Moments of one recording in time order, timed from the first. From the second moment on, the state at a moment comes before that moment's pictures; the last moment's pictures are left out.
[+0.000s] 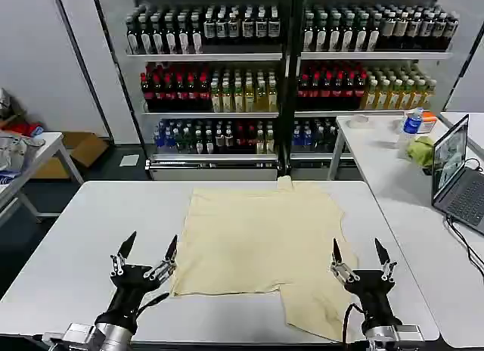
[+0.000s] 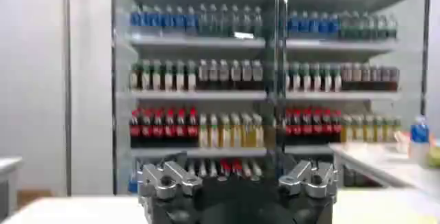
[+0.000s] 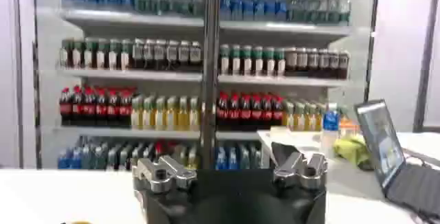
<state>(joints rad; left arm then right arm) 1.70 -1.23 -0.52 -2.41 -0.29 0.27 -0.12 -1.77 1.28 0.49 2.38 0.14 -0.32 0.25</state>
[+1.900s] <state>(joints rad) 1.58 -1.23 -0.45 -2.12 -0.29 0.58 -0.09 -1.86 1.31 0.41 2.26 0.09 -0.47 0.25</state>
